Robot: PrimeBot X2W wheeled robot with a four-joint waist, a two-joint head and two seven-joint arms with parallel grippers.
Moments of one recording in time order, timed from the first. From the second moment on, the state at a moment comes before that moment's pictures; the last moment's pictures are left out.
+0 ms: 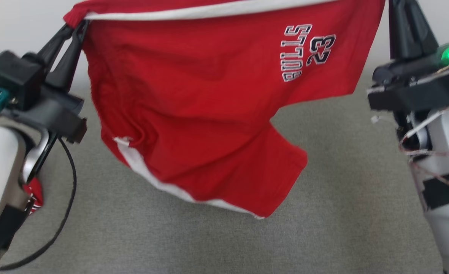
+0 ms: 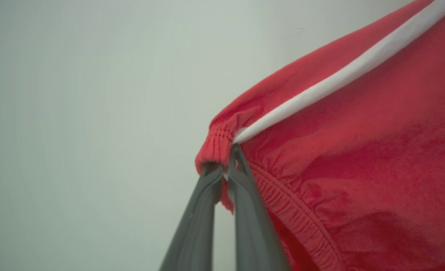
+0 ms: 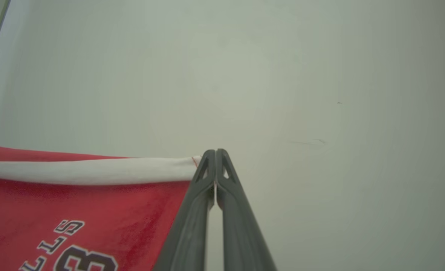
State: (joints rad) left arm -0.85 0.58 -0.46 0.21 -0.37 -0.13 -0.11; right arm -0.78 -0.35 0.20 0.23 0.31 0.13 -0.26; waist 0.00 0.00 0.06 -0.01
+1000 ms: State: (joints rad) left arm -0.73 0.26 -0.52 0.55 -0.39 -0.13 -0.26; right arm -0.52 -0.33 0.09 0.24 0.24 0.13 -0.26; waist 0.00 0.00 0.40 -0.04
